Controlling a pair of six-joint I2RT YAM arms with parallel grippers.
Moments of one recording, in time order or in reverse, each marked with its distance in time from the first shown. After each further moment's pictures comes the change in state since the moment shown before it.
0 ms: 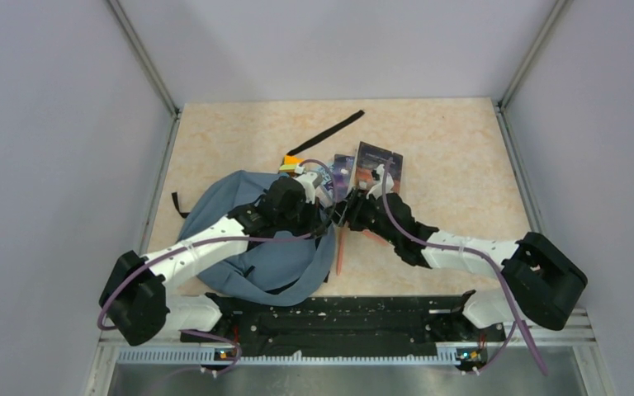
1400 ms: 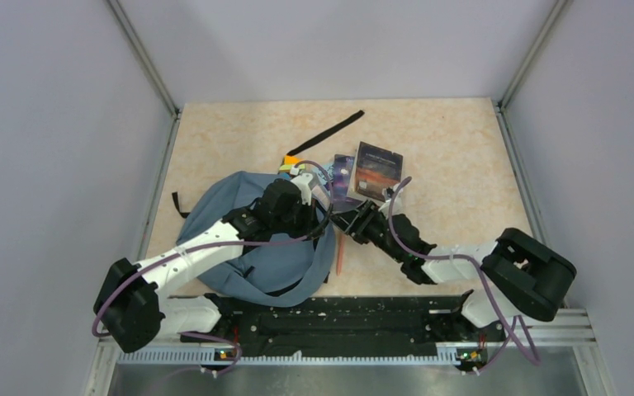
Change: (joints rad) left arm 0.000 -0.055 -0.031 -0.003 -0.018 -0.016; right arm 0.024 0.071 -0.218 0.424 0.058 0.304
